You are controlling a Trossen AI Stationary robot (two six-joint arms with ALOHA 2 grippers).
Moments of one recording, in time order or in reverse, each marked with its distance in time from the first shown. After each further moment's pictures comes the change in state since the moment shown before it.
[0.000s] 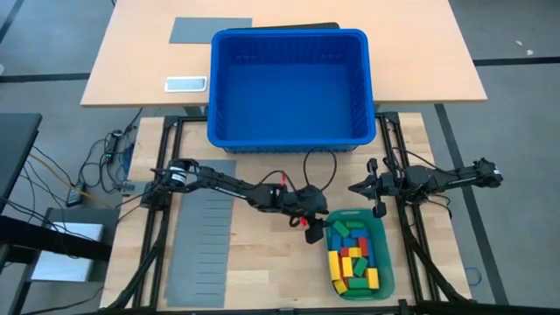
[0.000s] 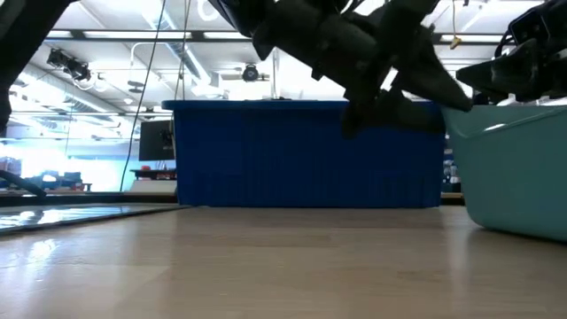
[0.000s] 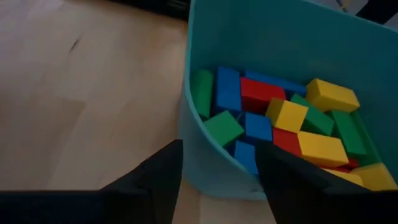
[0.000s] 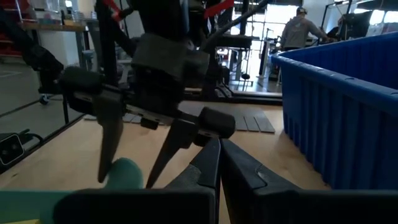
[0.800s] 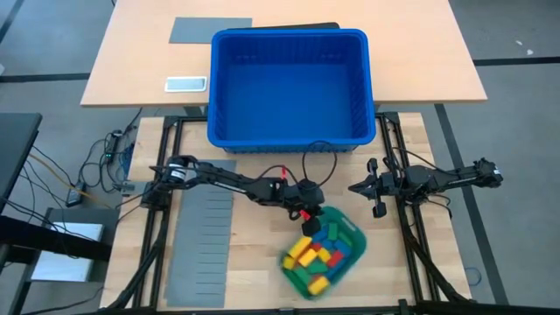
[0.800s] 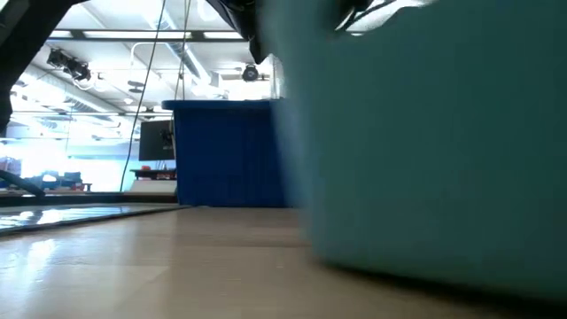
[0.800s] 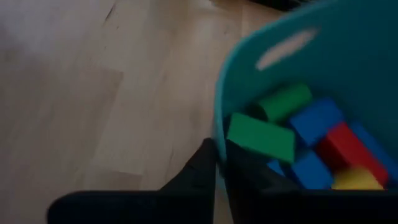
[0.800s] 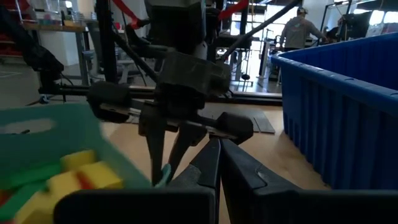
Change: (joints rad) left arm 0.037 -0.021 0.000 -0.131 0.005 0.007; right arm 0.000 0.000 0.000 0.002 0.000 0.000
